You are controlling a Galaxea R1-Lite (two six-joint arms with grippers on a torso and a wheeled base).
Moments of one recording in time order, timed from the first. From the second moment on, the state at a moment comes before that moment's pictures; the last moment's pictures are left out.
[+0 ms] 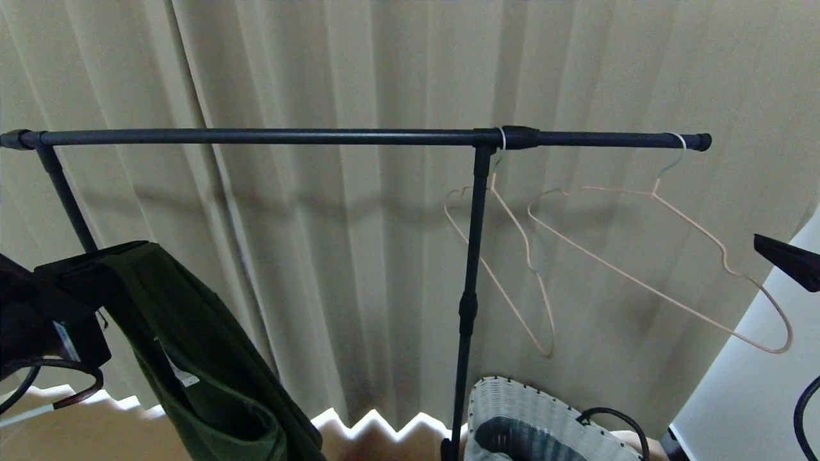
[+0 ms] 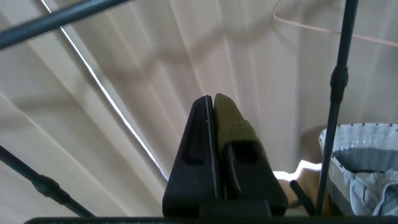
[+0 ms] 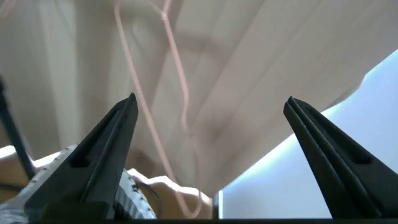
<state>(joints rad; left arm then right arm) -0.24 1.03 -0.52 -0.44 -0.05 0.29 -0.11 1.11 -0.74 -0.17 0.04 -0.33</state>
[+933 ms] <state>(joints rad) -0.25 1.01 -0.52 -0.44 -0.05 0.29 -0.26 1.50 -1.08 0.18 0.35 -0.50</state>
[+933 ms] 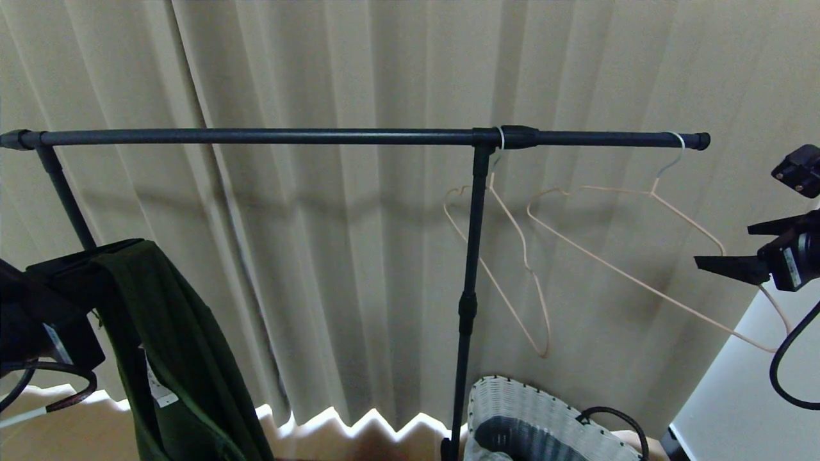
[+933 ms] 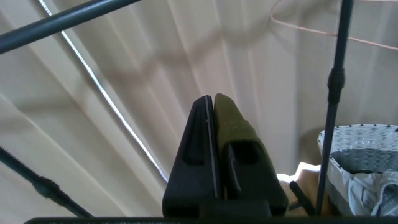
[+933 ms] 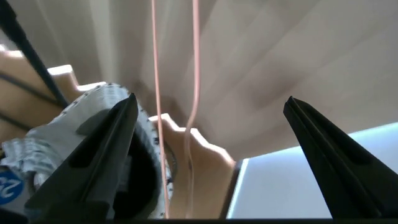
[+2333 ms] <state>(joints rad) -0.29 1.01 -0.52 -0.44 -0.05 0.29 -0.25 1.62 -1.10 0.23 0.44 -0.37</state>
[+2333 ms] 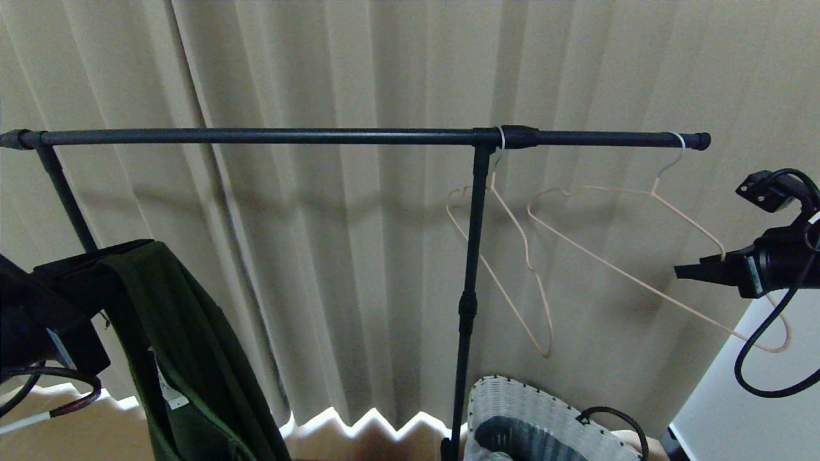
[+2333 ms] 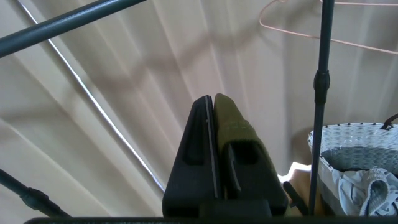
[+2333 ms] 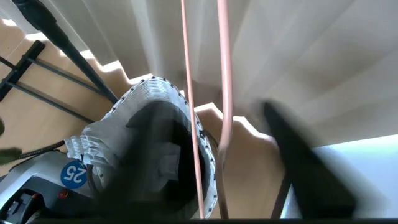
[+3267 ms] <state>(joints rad) -0.29 1.01 -0.52 -0.44 -0.05 0.30 -0.25 1.46 -1.03 0.22 0.44 -0.30</state>
